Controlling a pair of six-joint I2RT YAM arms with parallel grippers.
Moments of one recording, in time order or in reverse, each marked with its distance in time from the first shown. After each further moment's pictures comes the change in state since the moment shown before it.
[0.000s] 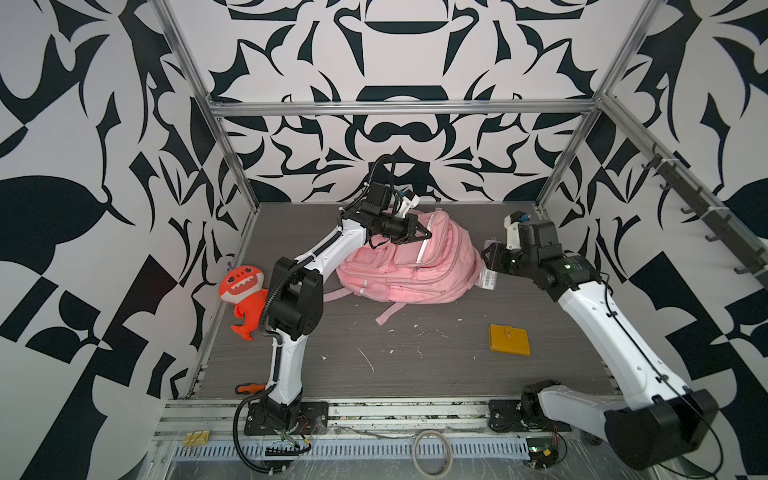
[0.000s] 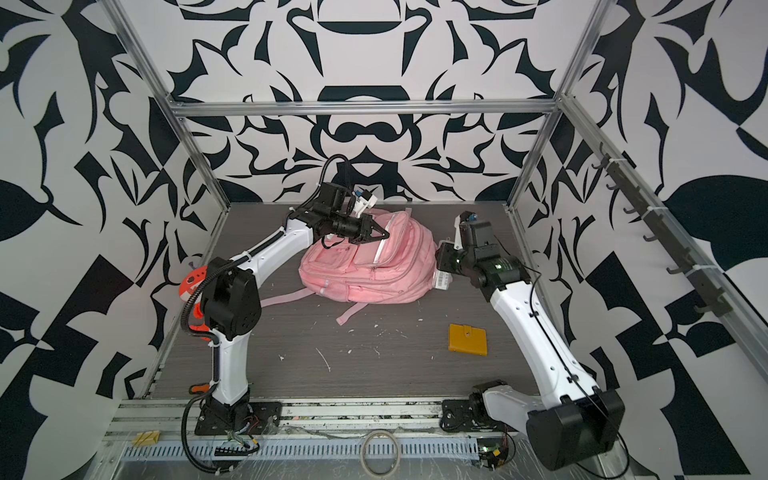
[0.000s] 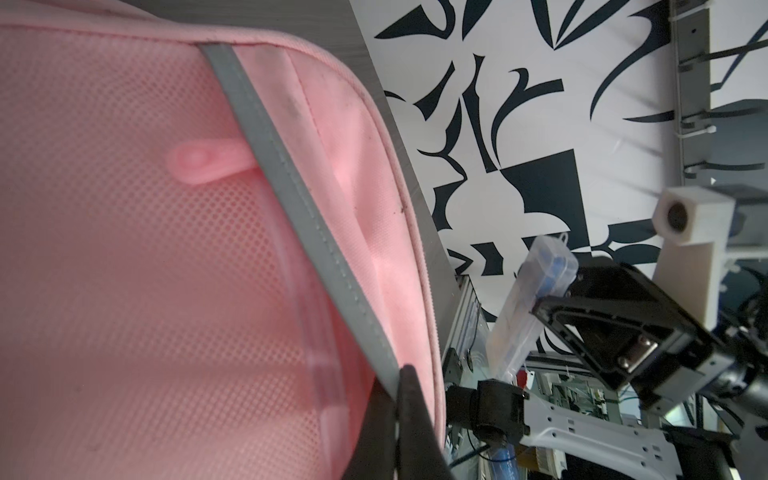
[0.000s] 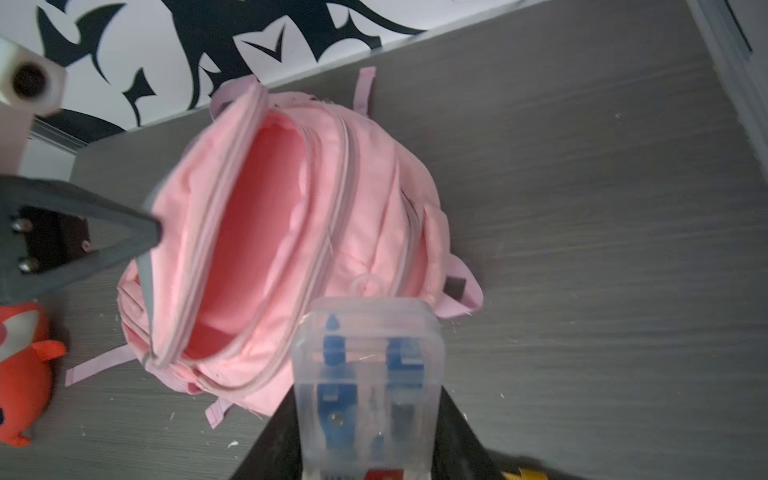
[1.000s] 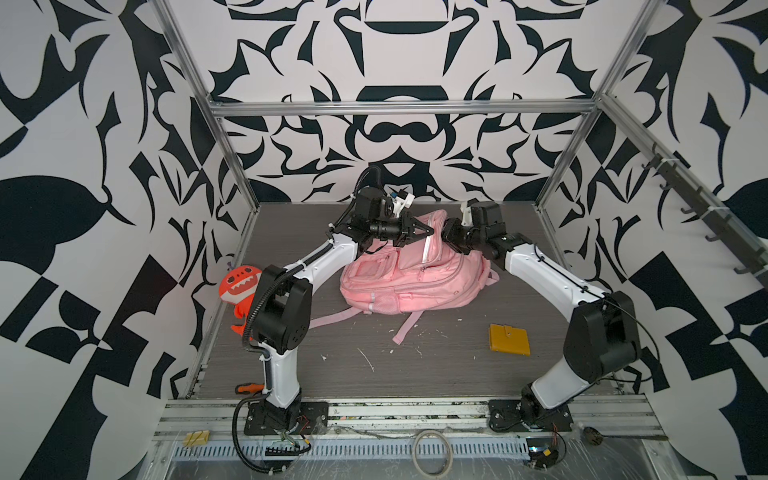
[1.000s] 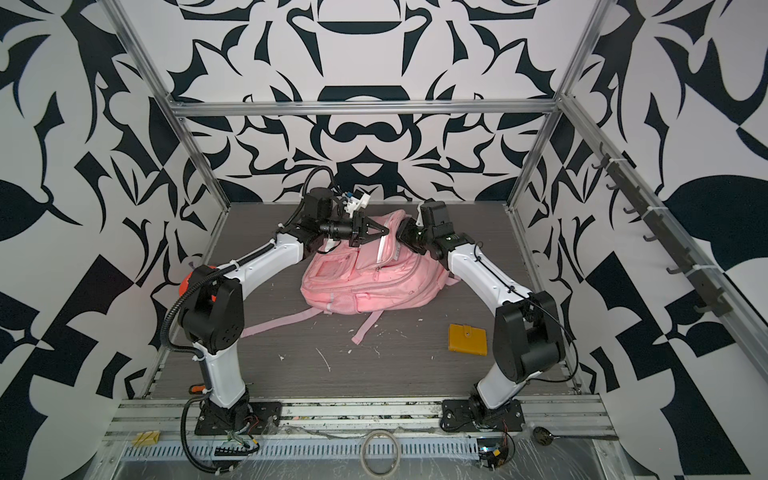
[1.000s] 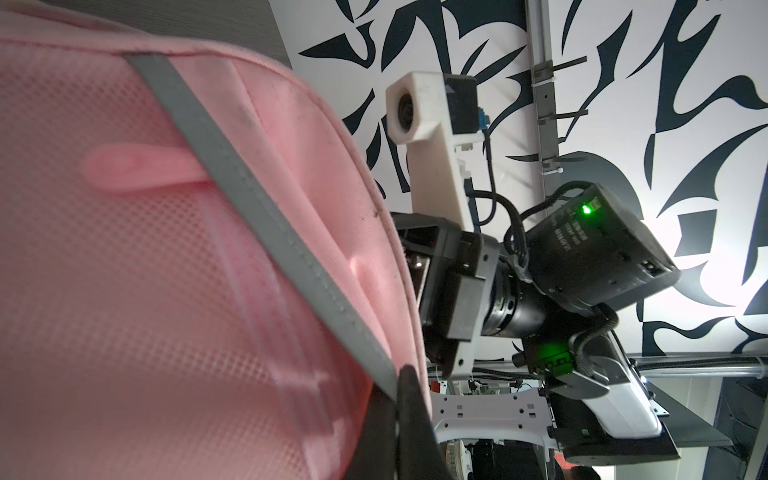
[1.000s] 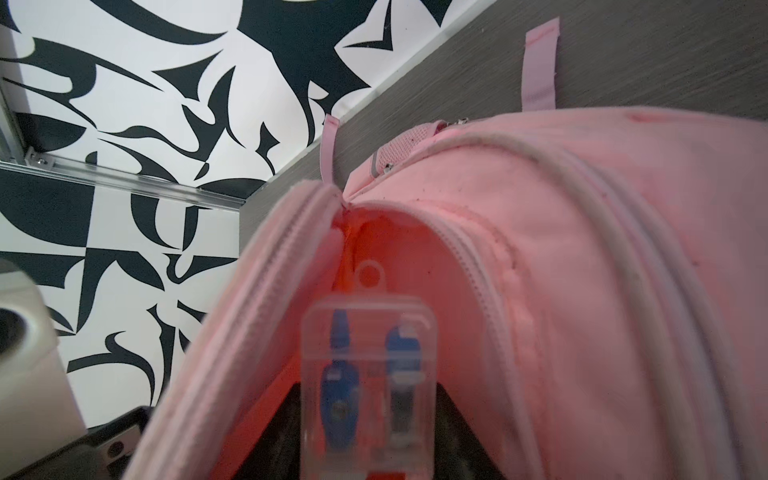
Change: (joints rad) left arm -0.005 -0.128 -0.266 0.505 0.097 -0.430; right arm 0.113 0.406 0.061 0.477 -0.213 0.445
